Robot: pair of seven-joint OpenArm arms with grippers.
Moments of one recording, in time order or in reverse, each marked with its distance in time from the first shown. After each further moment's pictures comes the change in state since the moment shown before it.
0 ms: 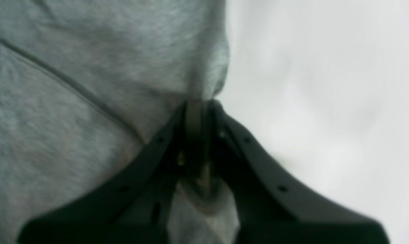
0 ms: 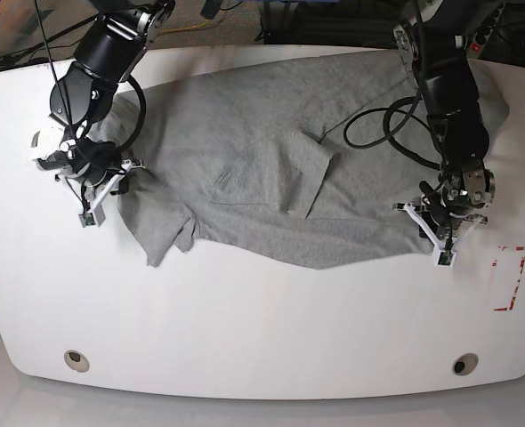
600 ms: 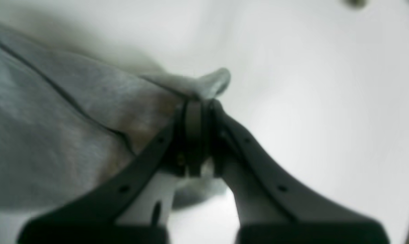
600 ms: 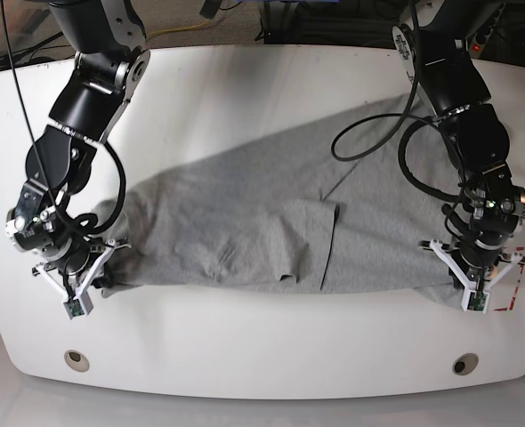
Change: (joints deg) left arm -3.8 0.0 0.0 27.8 -0.4 -0.2 13.5; right arm 18.6 6.9 -10.5 1.4 0.6 0.1 -1.5
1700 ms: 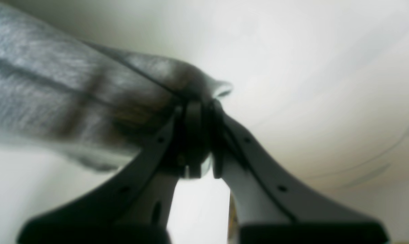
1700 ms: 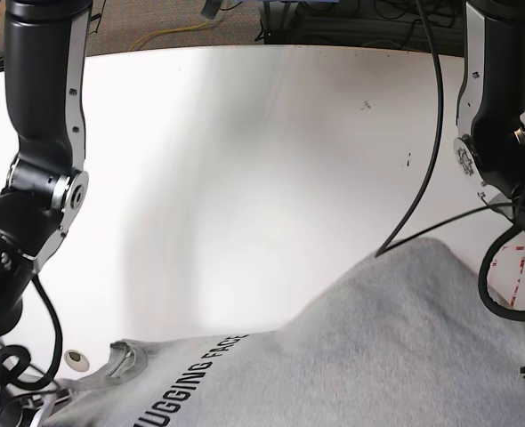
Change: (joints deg) left arm -27.8 -11.2 4.2 14.8 -2.1 -0.6 15.8; right arm 31.0 7.5 -14.4 8.7 2.0 0.0 -14.6
